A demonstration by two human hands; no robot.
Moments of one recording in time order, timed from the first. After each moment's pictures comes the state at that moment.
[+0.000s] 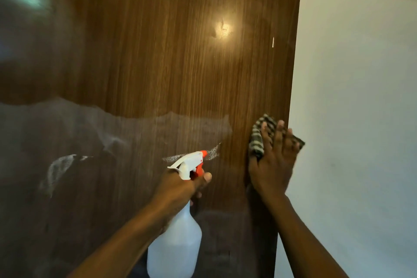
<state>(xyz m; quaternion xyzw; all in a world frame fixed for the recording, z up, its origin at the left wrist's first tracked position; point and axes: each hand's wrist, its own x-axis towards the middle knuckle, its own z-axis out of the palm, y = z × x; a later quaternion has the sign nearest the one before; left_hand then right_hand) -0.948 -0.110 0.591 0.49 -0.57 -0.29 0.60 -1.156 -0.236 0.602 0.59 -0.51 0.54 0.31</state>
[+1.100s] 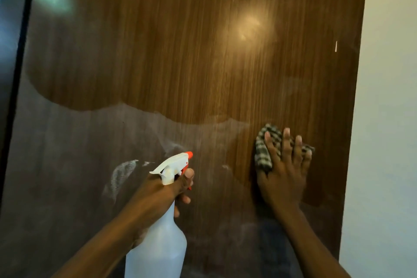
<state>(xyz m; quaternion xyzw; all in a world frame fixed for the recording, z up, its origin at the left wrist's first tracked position) -0.784 -0.078 0.590 0.42 -0.57 -0.36 0.61 -1.040 -0.222 0.585 0.60 -0.50 0.50 0.38</state>
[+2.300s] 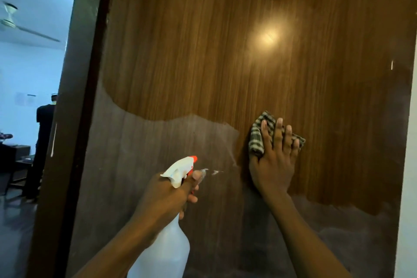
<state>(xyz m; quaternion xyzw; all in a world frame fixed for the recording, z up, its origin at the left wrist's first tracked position) -0.630 -0.068 0.581 0.46 -0.55 -0.29 0.63 -0.854 -0.205 0.615 0.59 -0.52 0.49 0.36</state>
